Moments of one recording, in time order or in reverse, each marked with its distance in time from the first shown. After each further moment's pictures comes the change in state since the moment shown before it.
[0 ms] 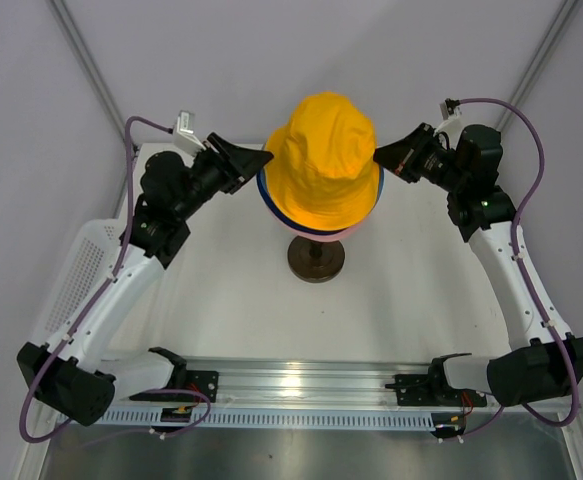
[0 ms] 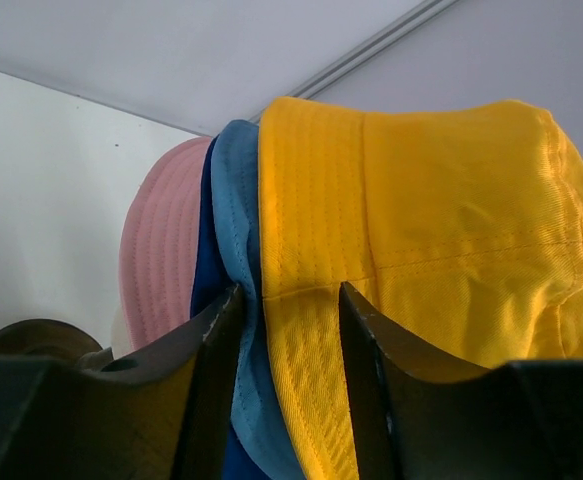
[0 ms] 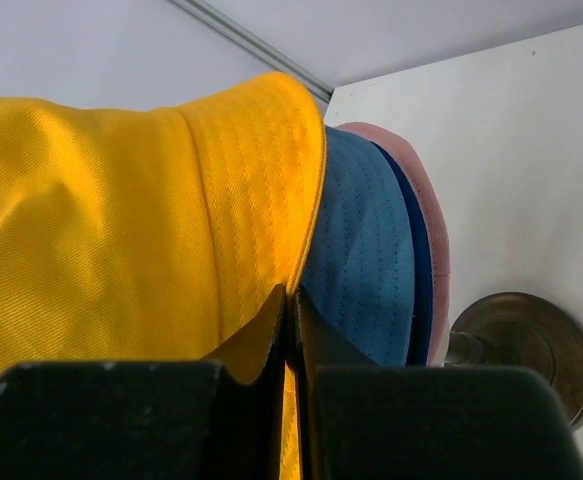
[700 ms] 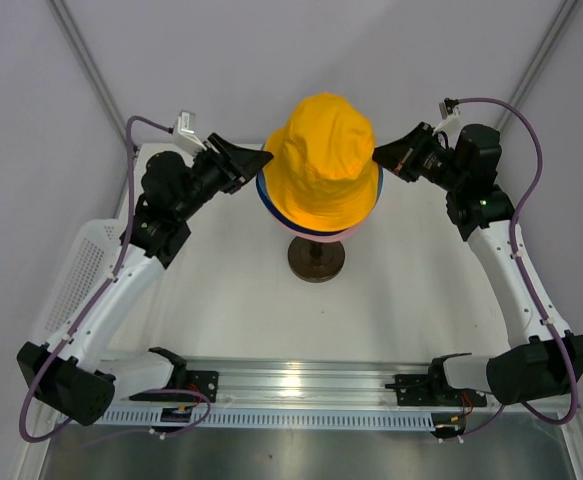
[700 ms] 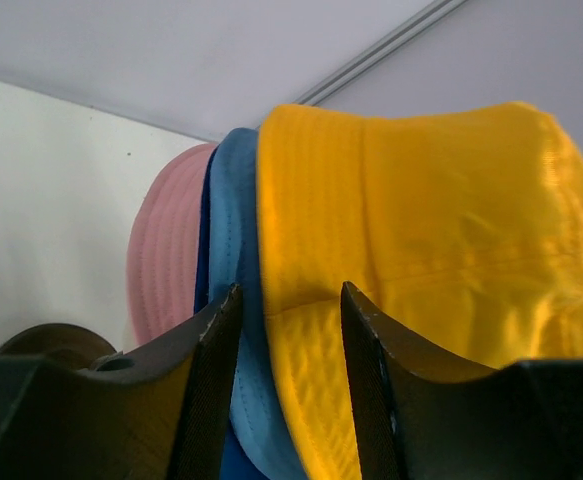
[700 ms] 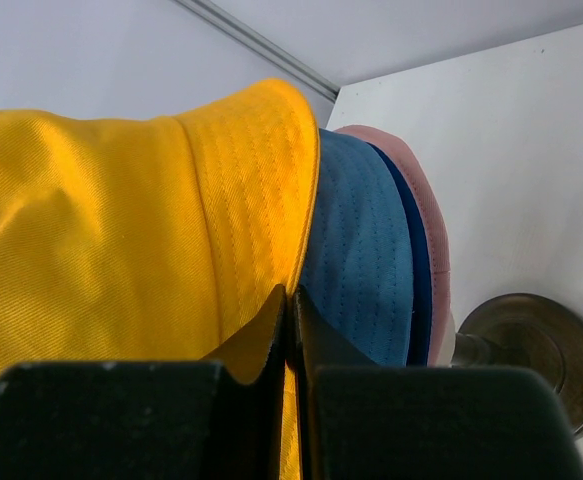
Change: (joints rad) left arm -0.002 -0.024 0.001 -0.017 -0.028 0.040; right arm 0.001 0.009 0.000 0.017 -0.011 0.016
